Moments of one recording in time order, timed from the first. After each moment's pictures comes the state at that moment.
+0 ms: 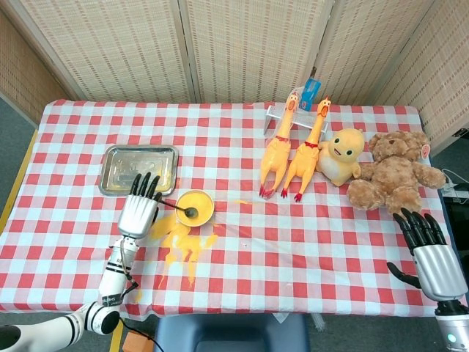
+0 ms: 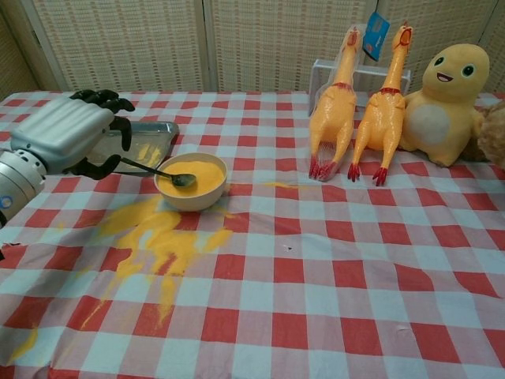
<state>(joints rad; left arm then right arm) -0.60 -1.75 -0.19 -1.16 1.32 1.29 0.60 0.05 -1.10 0.01 -1.63 -1.60 1.53 -0.06</state>
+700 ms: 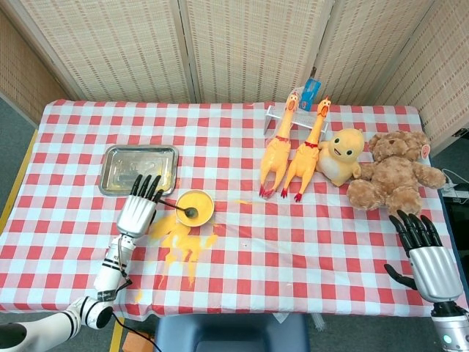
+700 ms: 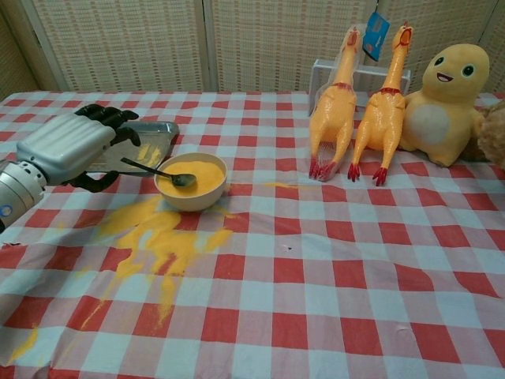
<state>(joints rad) -0.62 -1.78 -0.15 -0.99 1.36 1.21 0.48 0.04 -1.11 0.01 -1.64 -1.61 1.53 -0.10</state>
